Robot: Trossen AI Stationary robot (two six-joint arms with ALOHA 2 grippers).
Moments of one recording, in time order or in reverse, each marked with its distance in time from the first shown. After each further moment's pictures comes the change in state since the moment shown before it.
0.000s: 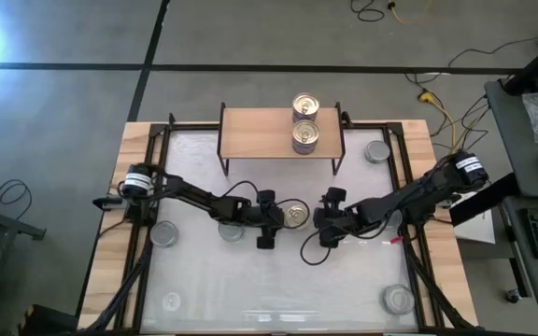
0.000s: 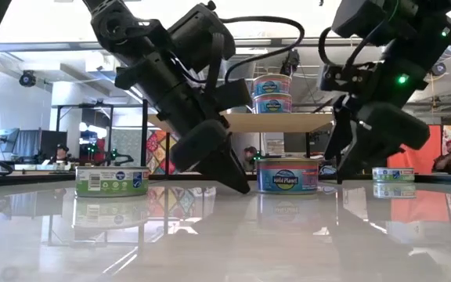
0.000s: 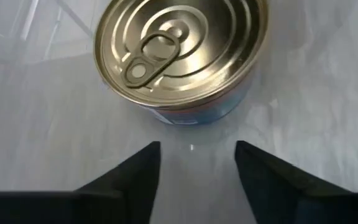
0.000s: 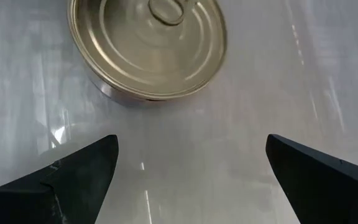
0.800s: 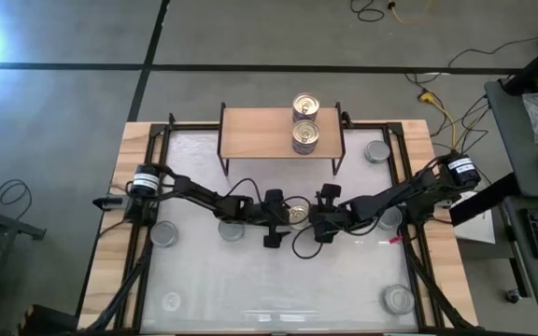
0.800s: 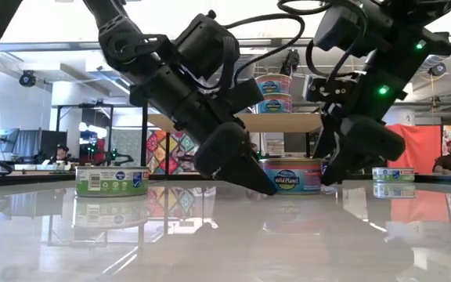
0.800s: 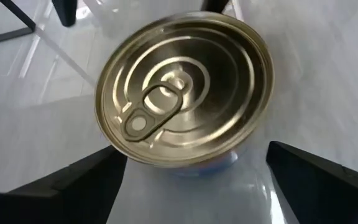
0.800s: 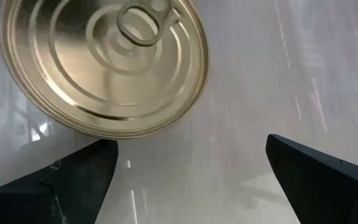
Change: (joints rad) left arm 0.026 0.071 0.000 0.223 0.069 0.078; right arm -0.067 0.068 0.026 0.052 0.023 -0.093
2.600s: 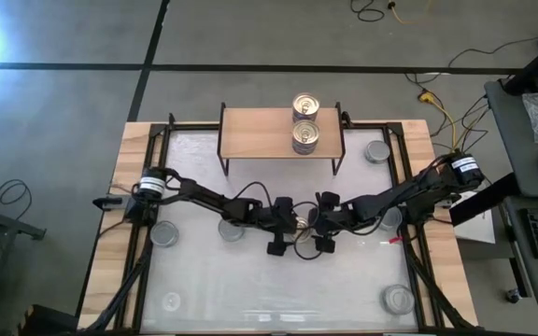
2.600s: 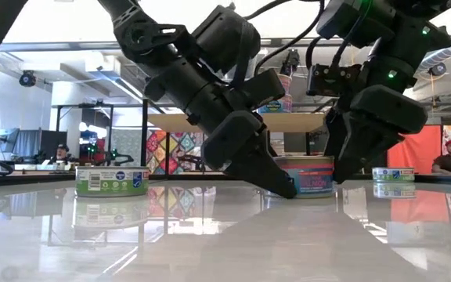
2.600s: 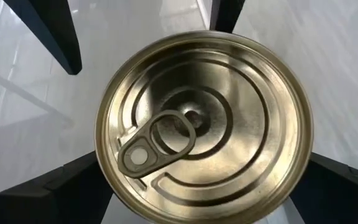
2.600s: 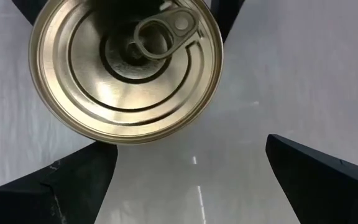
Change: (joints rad) left arm -0.033 0.054 0.137 -0.112 0.124 0.016; right arm -0.001 -0.035 -0.001 0.025 -0.251 0.129
